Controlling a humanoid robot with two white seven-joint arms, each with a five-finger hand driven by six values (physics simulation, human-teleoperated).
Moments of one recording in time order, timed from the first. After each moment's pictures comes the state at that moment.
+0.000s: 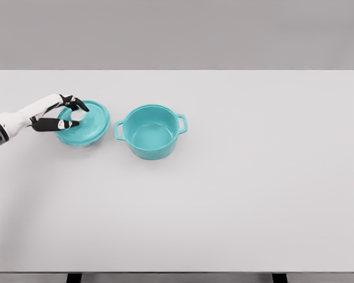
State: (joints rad) left arm -0.60 0.75 -0.65 -1.06 0.23 -0.46 -0.45; right arm -0.01 0.00 0.10 0.13 0.07 -0.28 0.38
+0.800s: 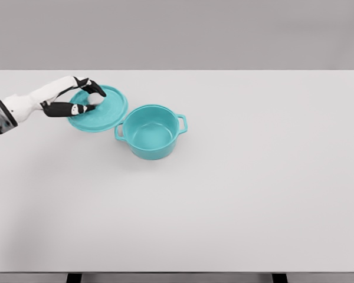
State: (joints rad) left arm -0.61 0.76 -0.62 -1.25 0.22 -0.46 -0.44; right arm -0.01 0.00 0.10 0.13 0.07 -0.28 0.38
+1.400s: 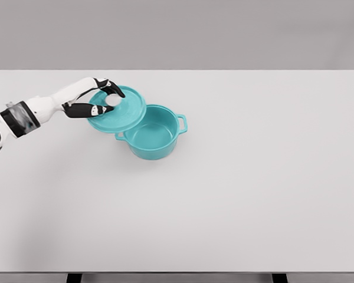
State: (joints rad) left arm -0.60 0.64 -0.59 -1.24 0.14 -0.45 -0.44; right arm -0.01 0.00 0.10 0.13 0.07 -0.28 0.38
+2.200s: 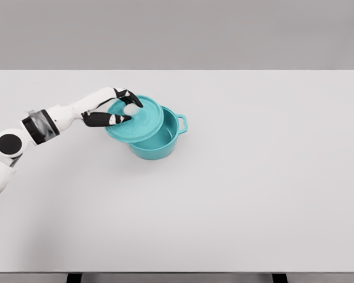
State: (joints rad) left arm -0.58 0.57 -0.60 -1.26 0.09 -0.46 -0.44; right arm -0.01 0.00 0.10 0.13 0.07 -0.28 0.38
